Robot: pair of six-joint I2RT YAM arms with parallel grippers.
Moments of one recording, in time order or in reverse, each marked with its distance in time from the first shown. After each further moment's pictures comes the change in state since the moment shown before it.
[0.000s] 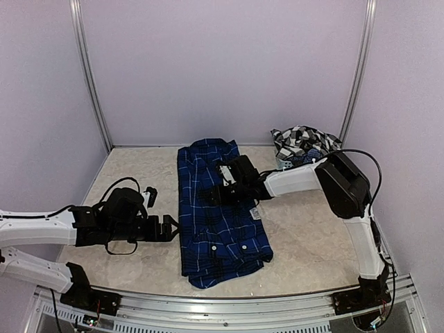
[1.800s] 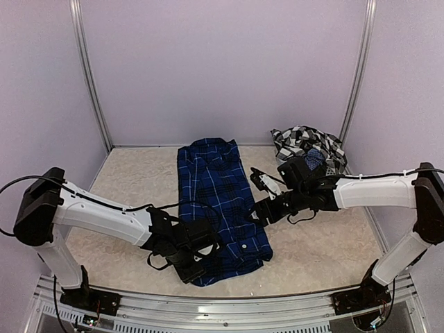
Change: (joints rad) left arm -0.346 0.644 0.450 -0.407 -0.004 0.572; right arm -0.022 -0.731 -0.631 -0.182 -0.098 -0.231
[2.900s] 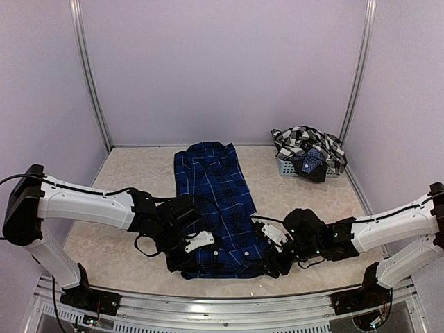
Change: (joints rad) left arm 0.143 -0.117 -0.009 -0.045 0.407 0.279; right arm 0.320 -0.240 -0.399 0.164 0.157 -0.030
